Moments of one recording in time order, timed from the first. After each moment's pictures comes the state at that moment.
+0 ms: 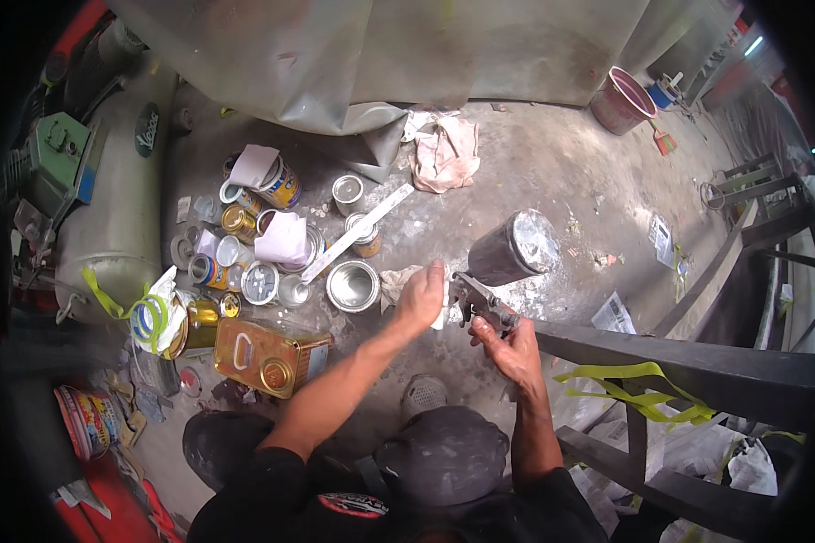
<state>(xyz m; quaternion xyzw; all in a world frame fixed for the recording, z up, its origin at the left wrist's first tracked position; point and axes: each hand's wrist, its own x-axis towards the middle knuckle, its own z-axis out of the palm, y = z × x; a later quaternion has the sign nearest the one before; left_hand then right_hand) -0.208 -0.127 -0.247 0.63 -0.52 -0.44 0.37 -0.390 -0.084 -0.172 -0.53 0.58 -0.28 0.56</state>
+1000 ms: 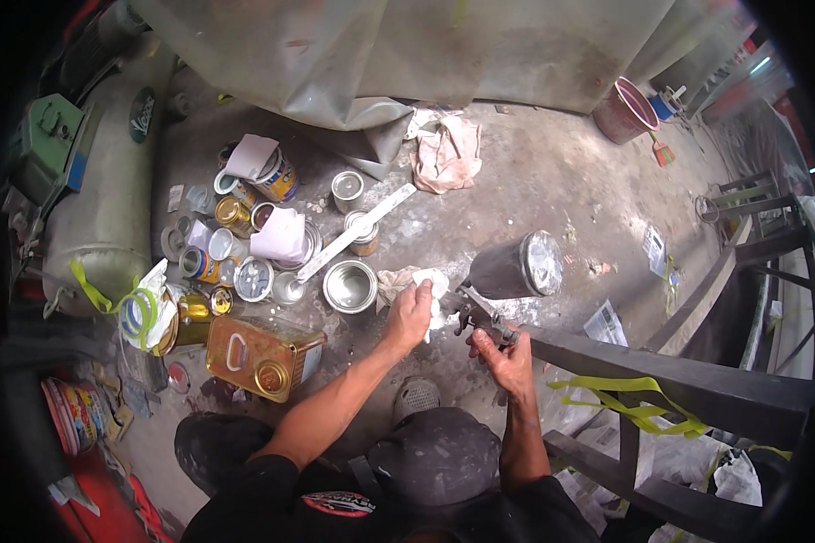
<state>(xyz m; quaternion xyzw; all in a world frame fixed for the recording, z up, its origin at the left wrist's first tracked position) -0.200 -0.101 -0.299 0.58 -0.44 -0.51 0.46 -0.383 -0.078 -0.190 -0.53 0.56 -0.32 0.55</state>
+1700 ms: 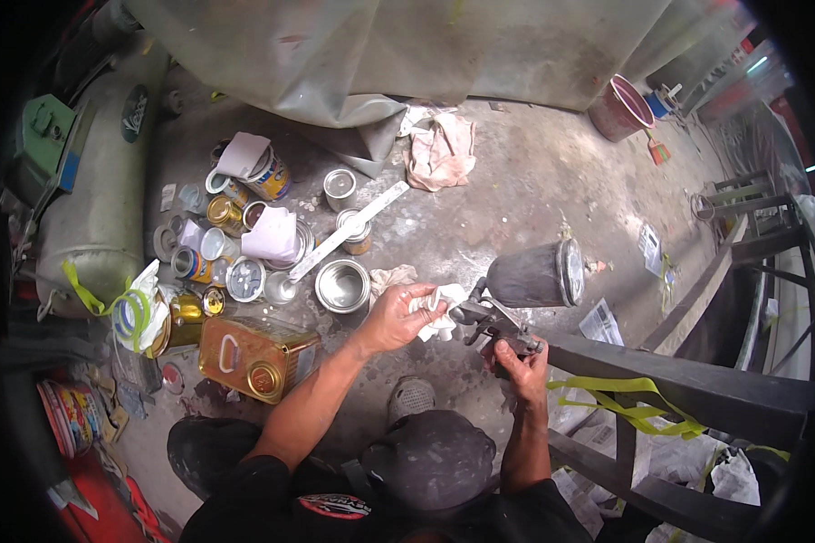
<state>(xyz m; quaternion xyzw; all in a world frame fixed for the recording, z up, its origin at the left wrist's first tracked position) -0.169 -0.101 -0.217 0.41 -0.51 -0.60 0.46 -0.413 -0.070 -0.182 -0.49 0.50 -0.41 0.58</state>
